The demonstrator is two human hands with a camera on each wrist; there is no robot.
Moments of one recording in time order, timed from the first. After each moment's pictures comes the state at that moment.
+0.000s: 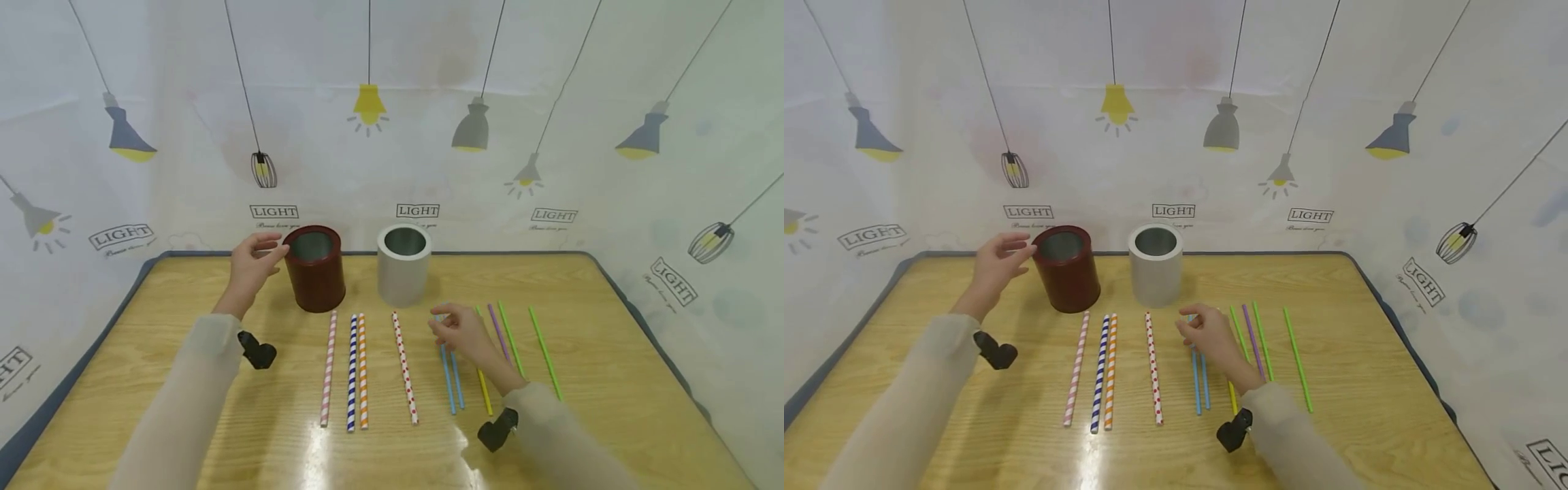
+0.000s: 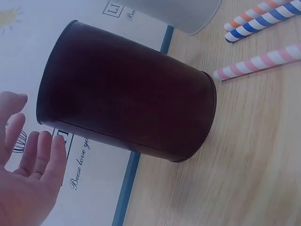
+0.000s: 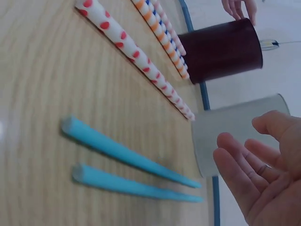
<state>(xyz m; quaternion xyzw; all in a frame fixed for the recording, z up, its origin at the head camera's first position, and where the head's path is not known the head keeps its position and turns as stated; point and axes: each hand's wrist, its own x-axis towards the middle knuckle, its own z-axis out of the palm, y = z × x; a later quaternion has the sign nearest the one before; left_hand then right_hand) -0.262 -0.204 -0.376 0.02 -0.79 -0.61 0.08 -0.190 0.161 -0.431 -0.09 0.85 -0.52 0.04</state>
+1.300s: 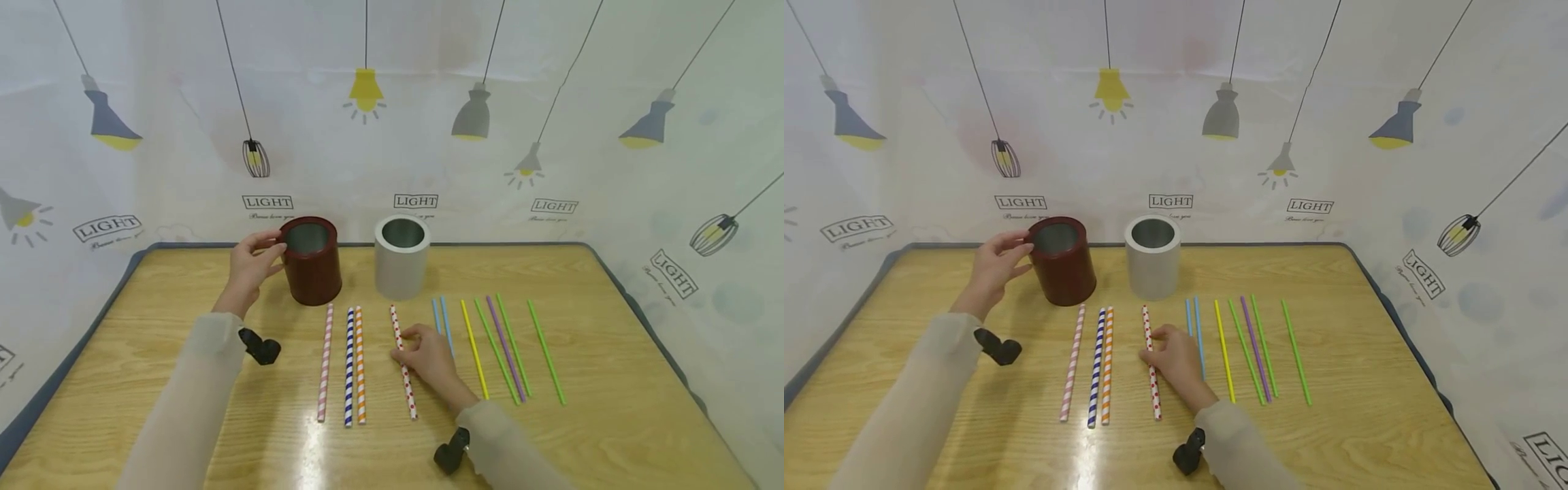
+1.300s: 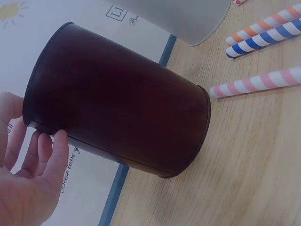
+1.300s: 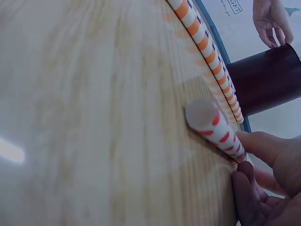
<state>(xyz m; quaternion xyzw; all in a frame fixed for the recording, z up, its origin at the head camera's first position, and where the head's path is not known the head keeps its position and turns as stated) -0.268 -0.197 -0.387 0.09 -0.72 -0.69 0.03 -0.170 0.104 -0.478 -0.03 0.89 -0.46 0.03</state>
